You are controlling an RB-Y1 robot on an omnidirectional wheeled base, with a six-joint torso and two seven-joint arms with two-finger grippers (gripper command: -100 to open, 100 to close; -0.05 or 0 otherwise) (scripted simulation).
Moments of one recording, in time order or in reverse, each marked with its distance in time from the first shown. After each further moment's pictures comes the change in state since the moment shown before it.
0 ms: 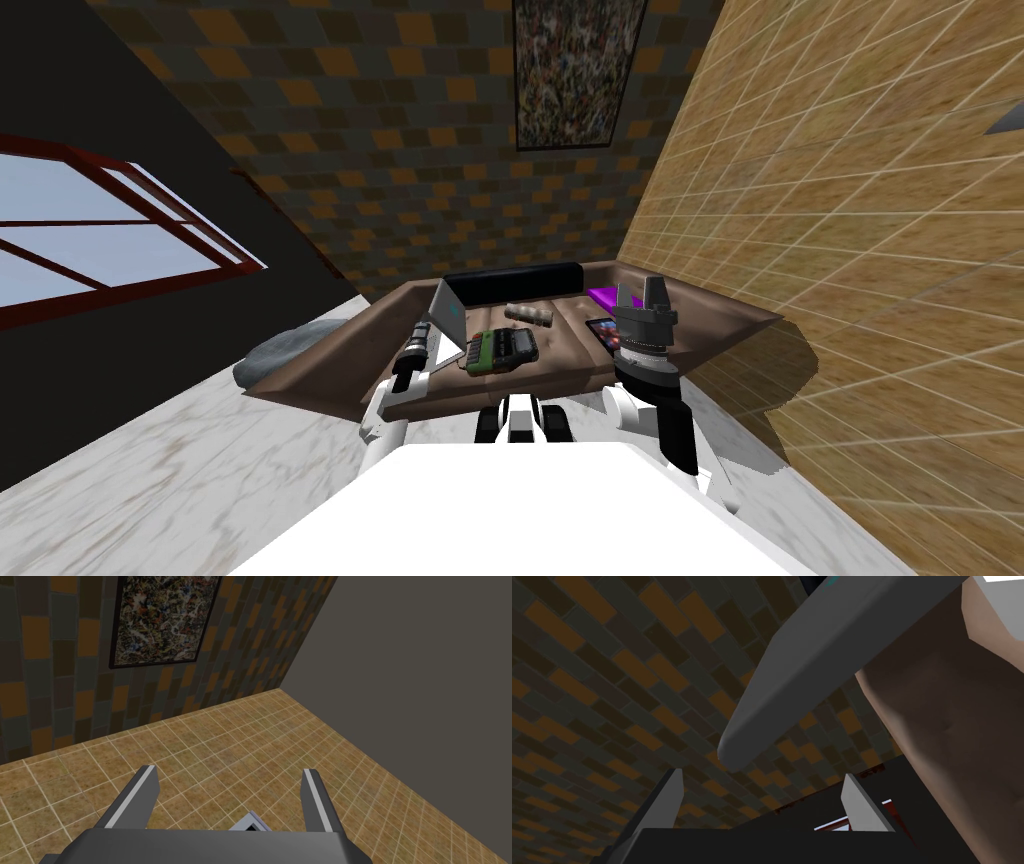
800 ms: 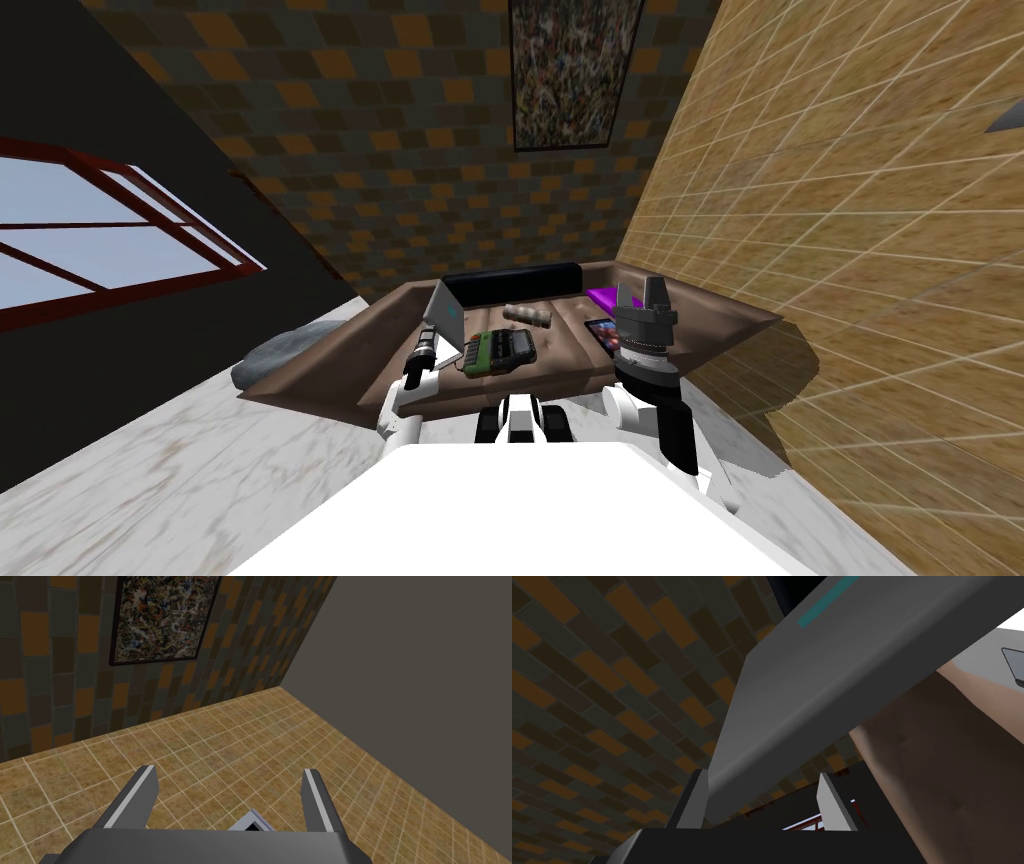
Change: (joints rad) left arm -0.032 -0.113 0.024 0.035 -0.018 0.051 -0.028; right arm 0.000 0.000 0.000 0.000 0.000 0.000 0.000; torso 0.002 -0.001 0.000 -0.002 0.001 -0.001
